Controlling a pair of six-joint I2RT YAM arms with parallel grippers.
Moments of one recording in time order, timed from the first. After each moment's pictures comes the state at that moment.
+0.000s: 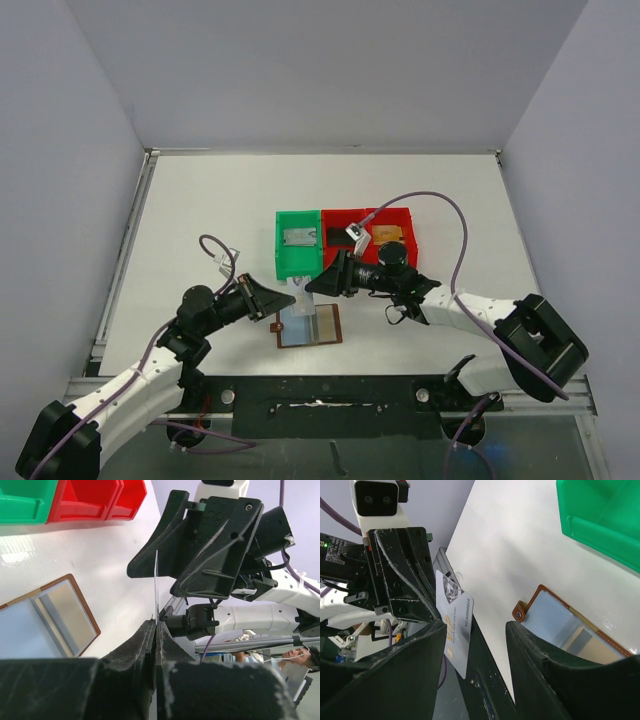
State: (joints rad) left arm -0.56 0.72 0.14 0.48 0.43 -1.16; right arm 0.69 1.35 0.55 0.54 -0.56 0.88
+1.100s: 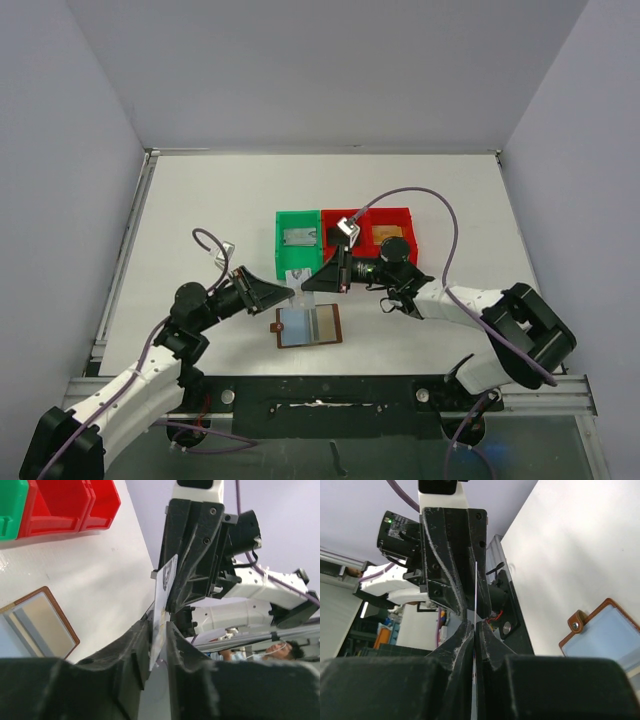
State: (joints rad) left arm -0.51 0.71 0.15 0.58 0.51 -1.24; right arm 0.69 1.46 0.56 0.87 -0.80 1.09
